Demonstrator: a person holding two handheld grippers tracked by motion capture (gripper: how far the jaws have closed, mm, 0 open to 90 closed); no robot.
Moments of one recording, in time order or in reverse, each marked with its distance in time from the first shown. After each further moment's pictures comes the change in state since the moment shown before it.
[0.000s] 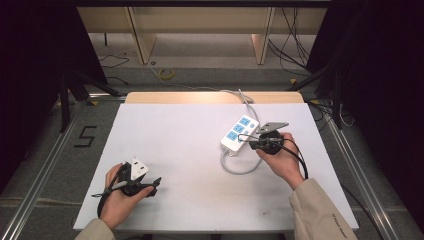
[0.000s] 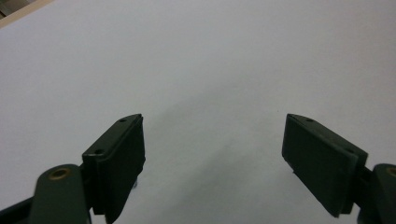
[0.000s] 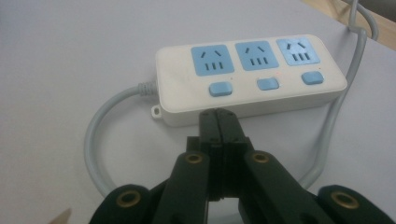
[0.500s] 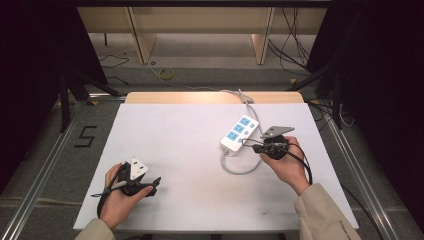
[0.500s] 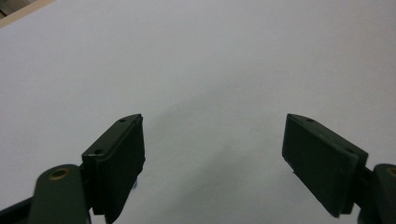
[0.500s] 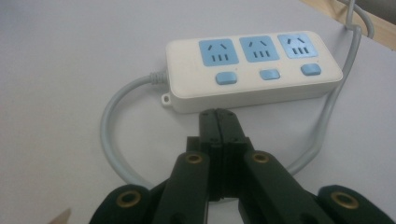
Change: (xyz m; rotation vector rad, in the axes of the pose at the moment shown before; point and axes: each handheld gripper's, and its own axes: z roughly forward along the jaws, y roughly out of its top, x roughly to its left) left arm 0.001 0.000 -0.001 0.000 0.002 -0.003; right arm 0.005 -0.010 -0.017 -0.014 0.003 -0.010
